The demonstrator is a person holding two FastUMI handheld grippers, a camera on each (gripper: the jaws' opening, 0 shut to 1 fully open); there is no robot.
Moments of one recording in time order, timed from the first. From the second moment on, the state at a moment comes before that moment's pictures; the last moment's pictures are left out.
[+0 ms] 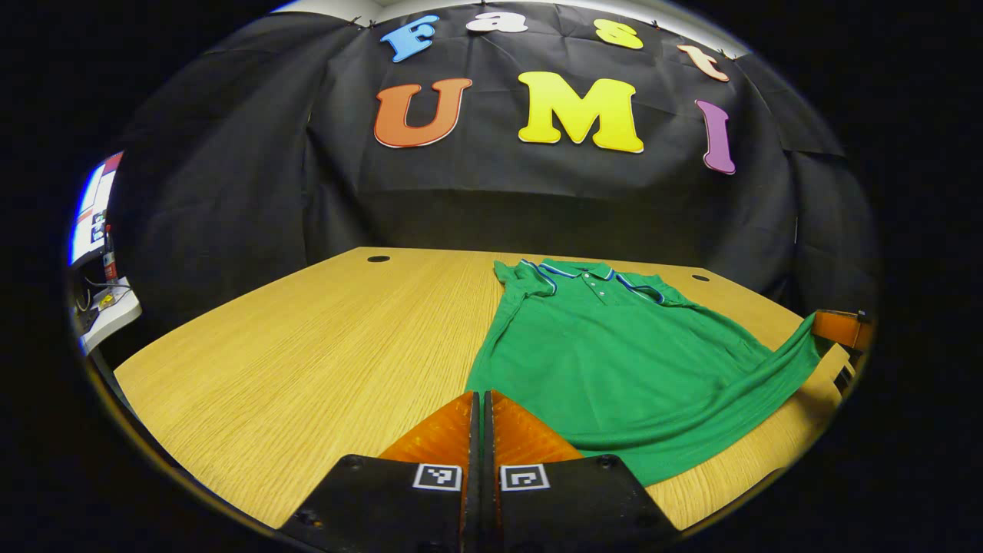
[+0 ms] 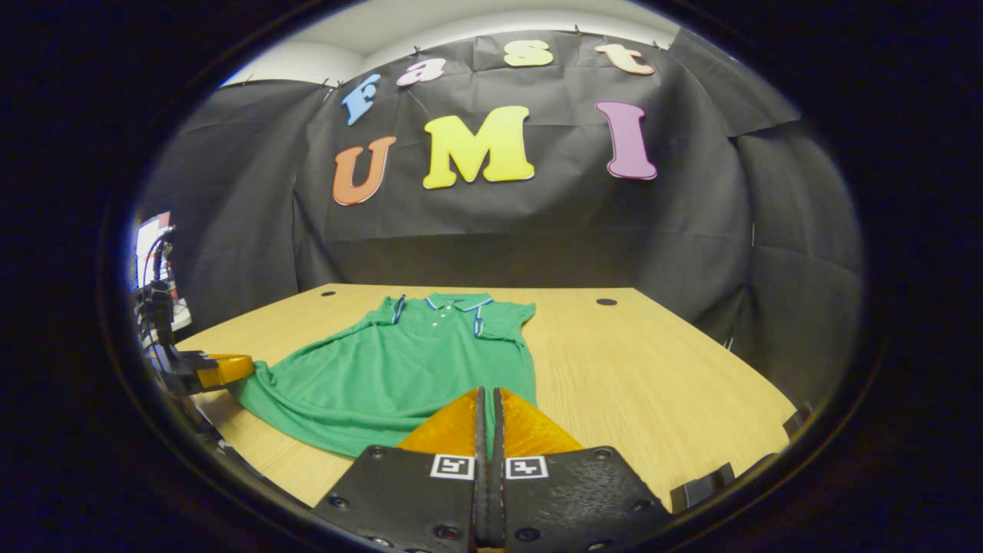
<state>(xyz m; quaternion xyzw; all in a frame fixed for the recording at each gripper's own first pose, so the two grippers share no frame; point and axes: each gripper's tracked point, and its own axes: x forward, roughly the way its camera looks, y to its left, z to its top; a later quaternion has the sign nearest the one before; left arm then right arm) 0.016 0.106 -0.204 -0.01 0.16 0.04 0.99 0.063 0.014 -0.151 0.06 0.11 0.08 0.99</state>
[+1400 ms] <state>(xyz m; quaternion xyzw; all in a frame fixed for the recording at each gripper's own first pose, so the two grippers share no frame) 0.362 0.122 -0.055 0.02 -0.01 0.03 1.00 0.408 0.023 -0.020 0.06 -0.07 -0.02 1.00</state>
